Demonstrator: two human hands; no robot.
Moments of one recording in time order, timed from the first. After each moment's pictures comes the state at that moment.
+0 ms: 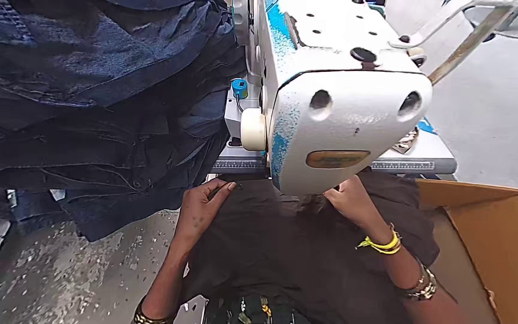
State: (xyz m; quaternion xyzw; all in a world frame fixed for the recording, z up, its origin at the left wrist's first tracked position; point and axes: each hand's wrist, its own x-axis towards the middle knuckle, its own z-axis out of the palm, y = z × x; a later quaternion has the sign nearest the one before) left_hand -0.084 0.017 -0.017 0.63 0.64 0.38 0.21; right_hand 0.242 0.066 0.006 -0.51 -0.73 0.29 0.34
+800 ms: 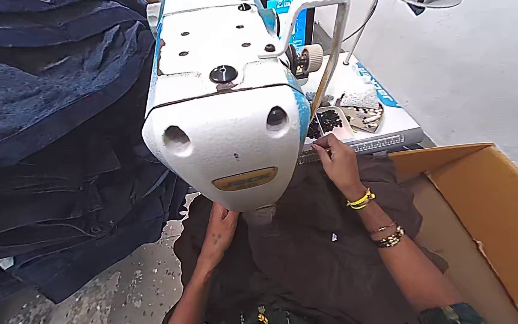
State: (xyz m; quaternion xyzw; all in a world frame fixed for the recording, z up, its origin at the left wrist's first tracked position) left_hand 0.009 0.027 -0.018 0.54 0.57 0.46 0.40; right_hand 0.296 0.118 -0.031 -0.59 -0.70 0.04 0.41
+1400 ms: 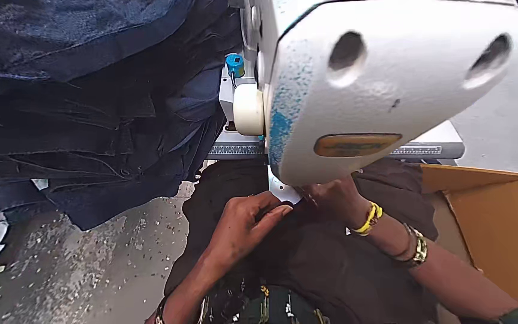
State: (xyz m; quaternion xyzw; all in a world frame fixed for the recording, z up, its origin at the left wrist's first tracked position) left_hand -0.006 -0.012 0.004 0.74 0.45 0.41 0.30; right_hand 0.205 0.066 0.012 -0.25 -0.89 -0.12 0.37
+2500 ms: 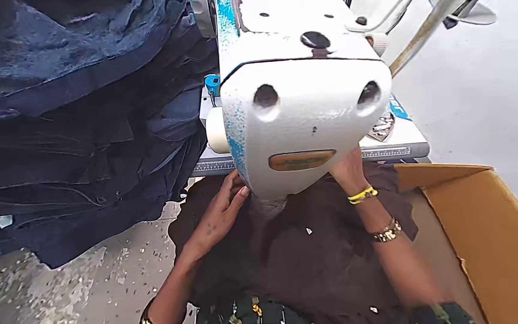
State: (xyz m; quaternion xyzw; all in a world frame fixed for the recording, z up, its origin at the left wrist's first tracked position) left_hand -0.023 0.026 -0.018 0.65 0.51 0.38 0.42; right_hand 0.281 0.122 -0.014 -0.59 -0.76 -0.07 0.25
